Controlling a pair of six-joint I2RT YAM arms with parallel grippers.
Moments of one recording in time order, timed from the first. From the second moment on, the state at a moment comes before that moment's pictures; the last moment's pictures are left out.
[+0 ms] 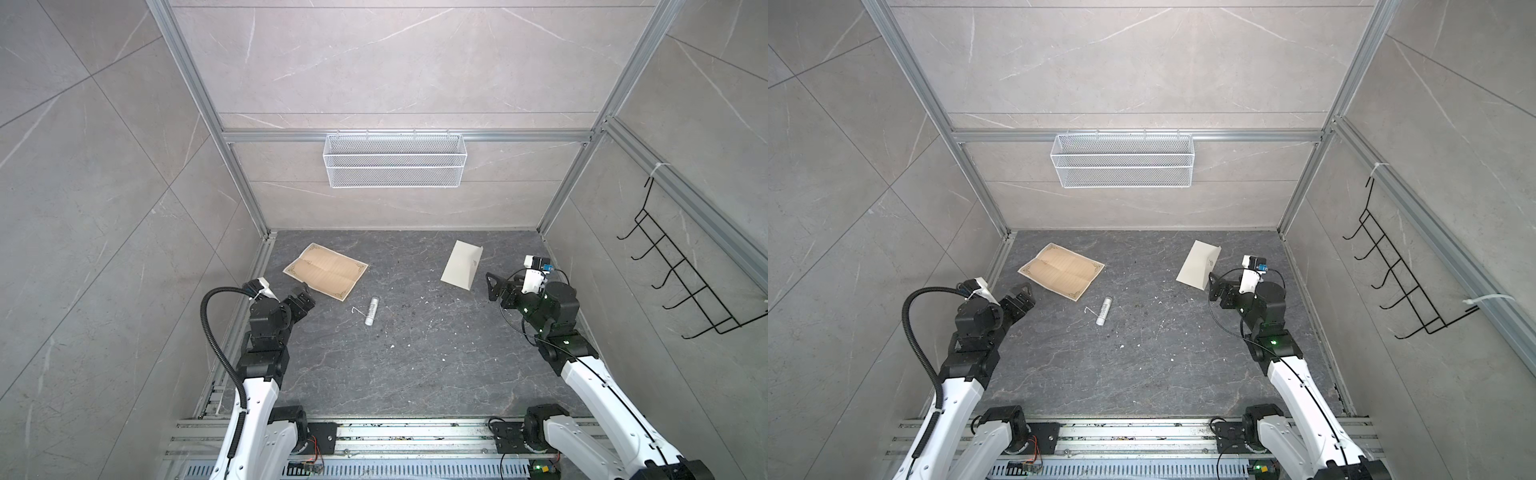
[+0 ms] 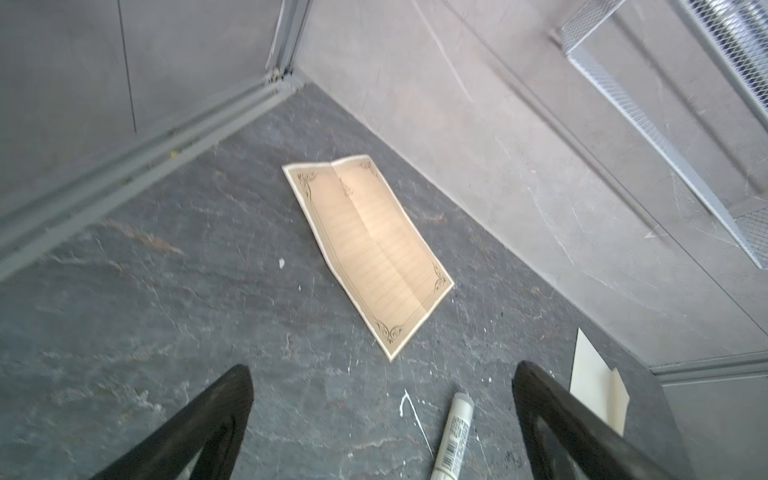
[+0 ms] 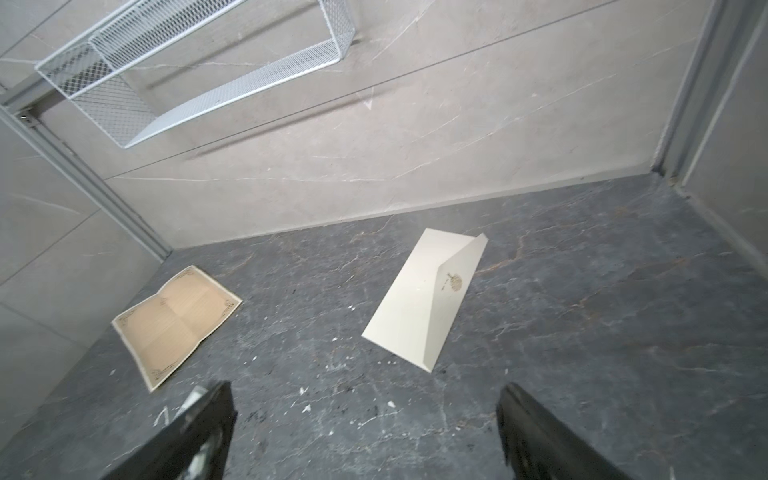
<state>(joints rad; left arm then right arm) 0.03 0.76 0.58 -0.23 0.02 -0.64 0.10 0.89 0.62 0.03 -0.19 0.29</state>
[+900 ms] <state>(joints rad) 0.23 1.55 0.70 0.13 0.41 -1.03 0.10 0.88 0.58 0.09 -0.37 0.32</state>
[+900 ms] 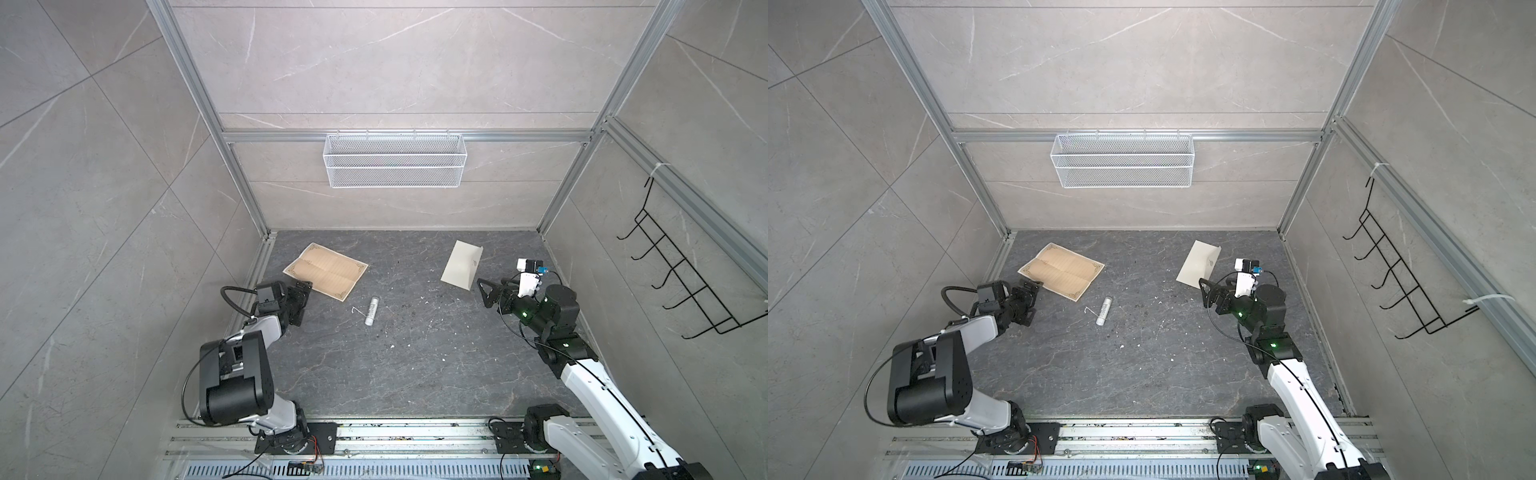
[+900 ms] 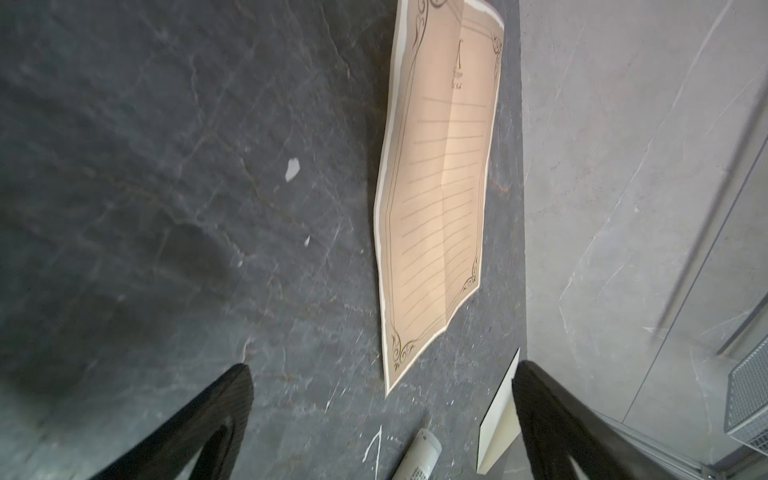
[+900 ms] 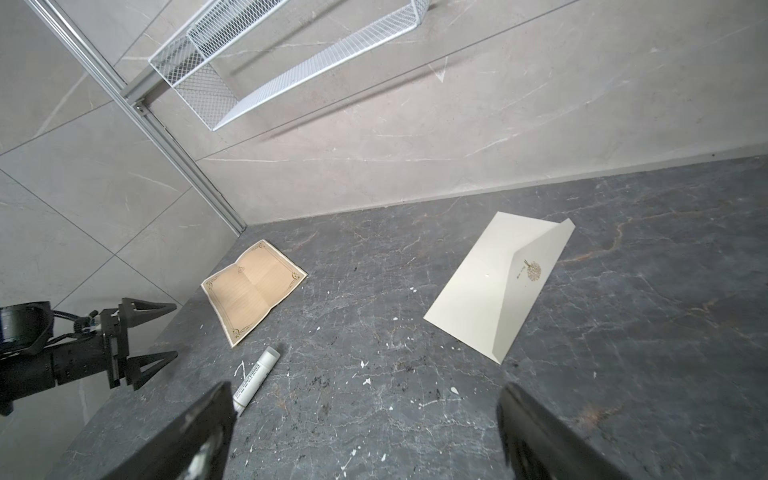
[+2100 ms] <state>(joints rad) 0.25 1.98 1.06 0.19 0.53 -0.99 0.10 0.94 0.54 0.22 -0.48 0.35</state>
